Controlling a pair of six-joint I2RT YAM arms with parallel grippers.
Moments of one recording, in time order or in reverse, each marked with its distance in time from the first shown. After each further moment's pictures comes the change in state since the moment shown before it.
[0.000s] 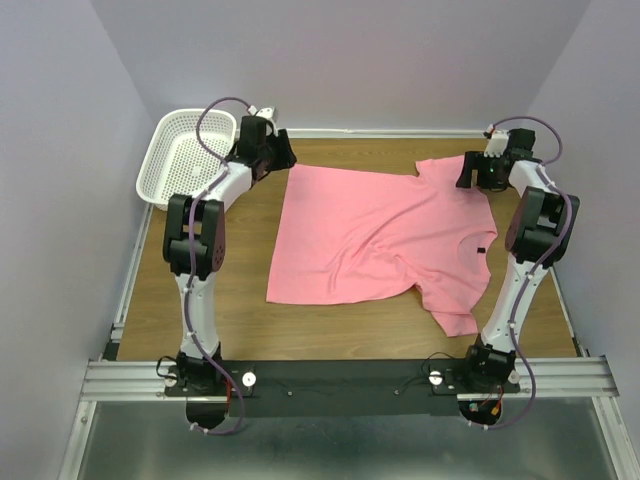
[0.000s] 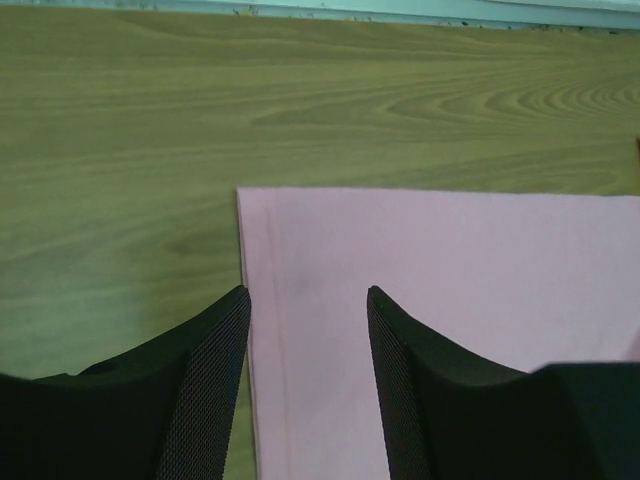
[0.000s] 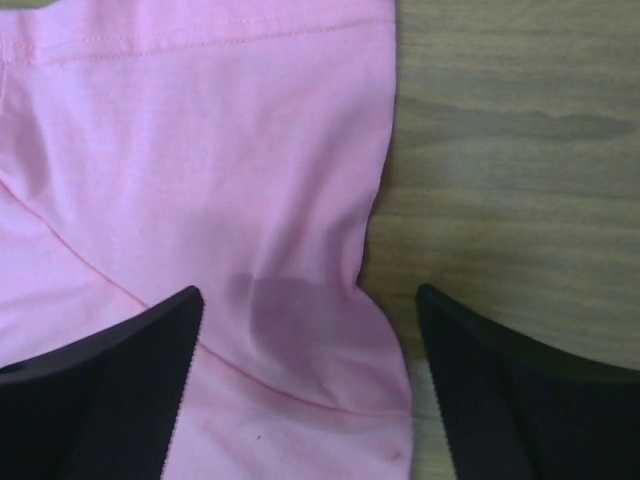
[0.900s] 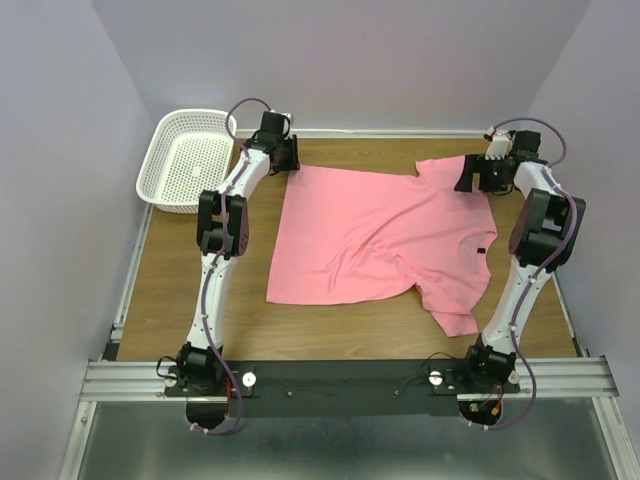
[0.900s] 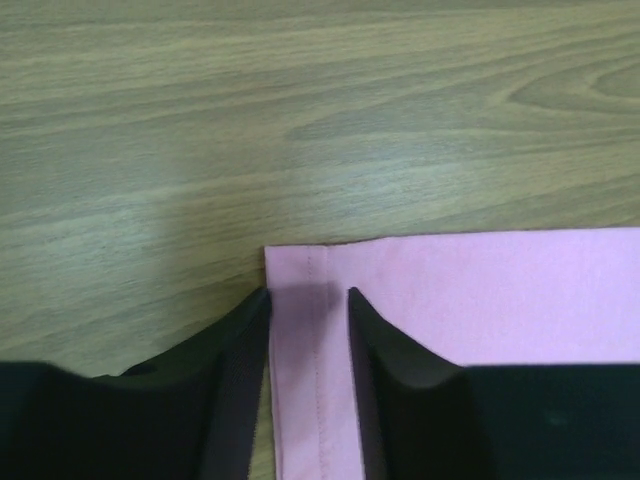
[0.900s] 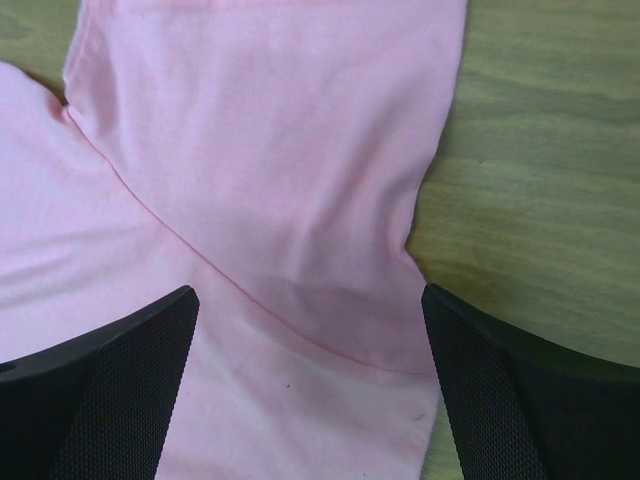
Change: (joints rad) left arm -0.016 0.528 0.747 -0.488 -0.046 0.084; right arm -0.019 -0.068 -0.071 -0.051 -0.118 -0.090
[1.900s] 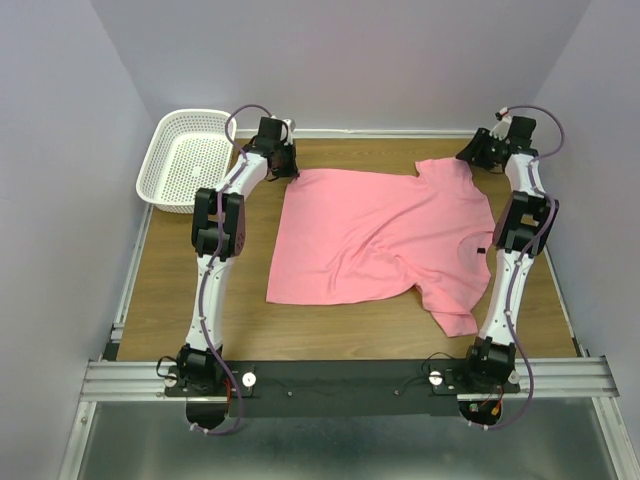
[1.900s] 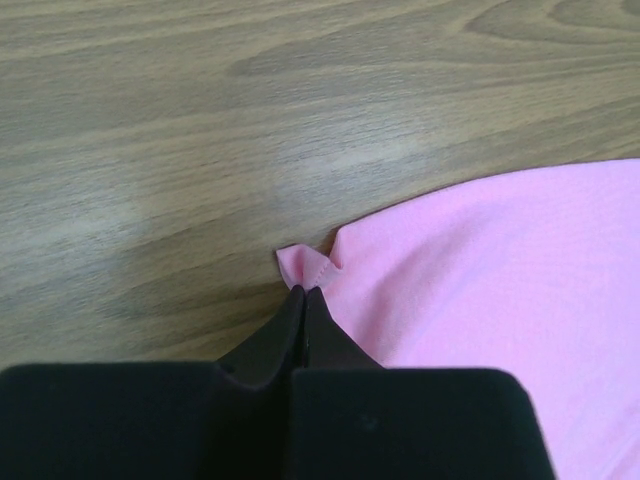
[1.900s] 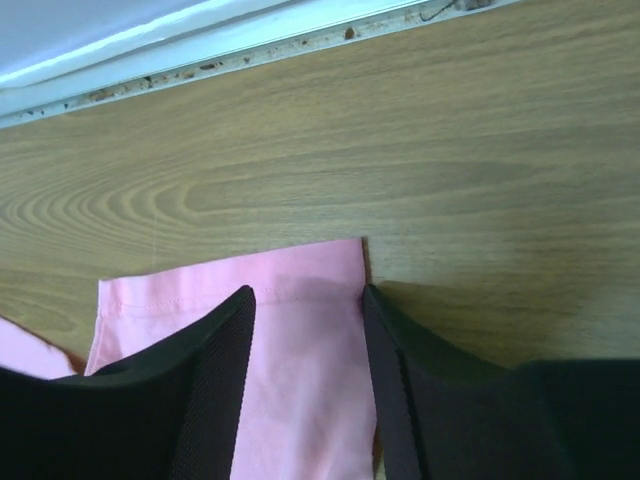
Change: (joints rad) left arm 0.004 -0.082 -0.173 0.080 0.111 -0.003; right arm 0.009 0.459 0.665 0.035 -0.047 0.435
